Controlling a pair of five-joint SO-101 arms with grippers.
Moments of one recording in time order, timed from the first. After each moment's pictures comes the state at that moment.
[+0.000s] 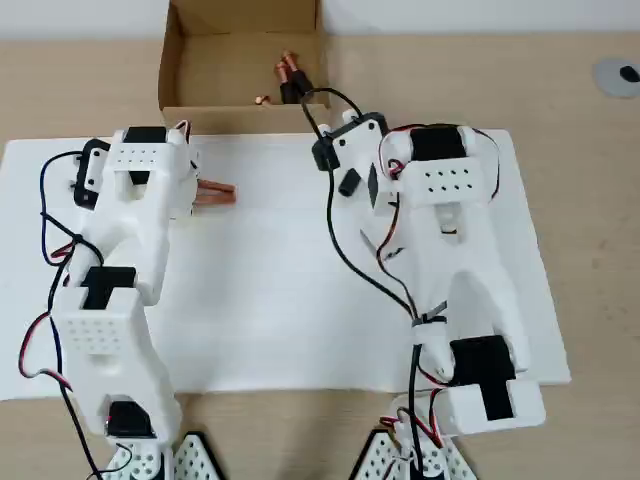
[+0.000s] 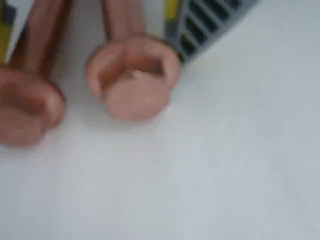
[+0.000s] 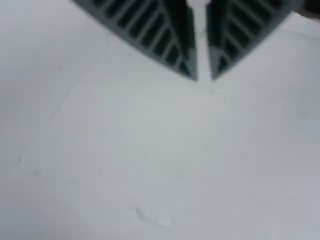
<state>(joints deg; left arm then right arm) -3.0 28.3 -6.3 63.9 73.0 -11.0 -0.9 4.1 98.5 14.5</state>
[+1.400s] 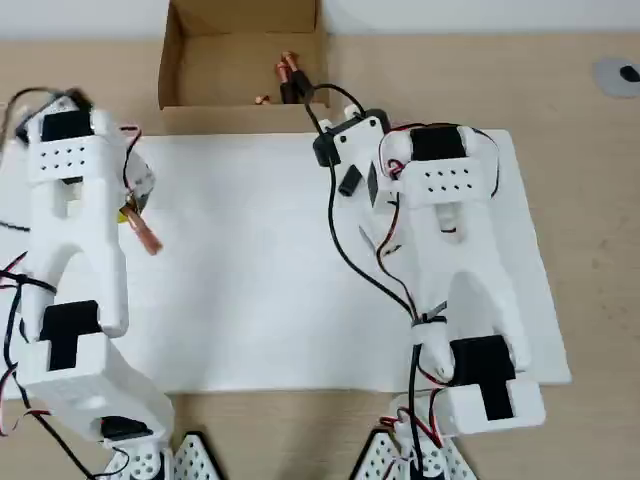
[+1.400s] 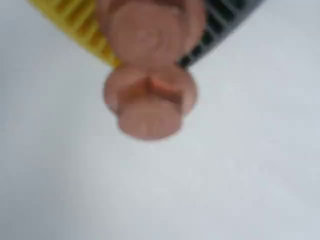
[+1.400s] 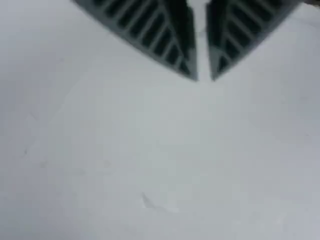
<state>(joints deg) -12.9 10.4 -7.5 85.3 12.6 -11.0 -0.9 4.1 97.1 13.2</state>
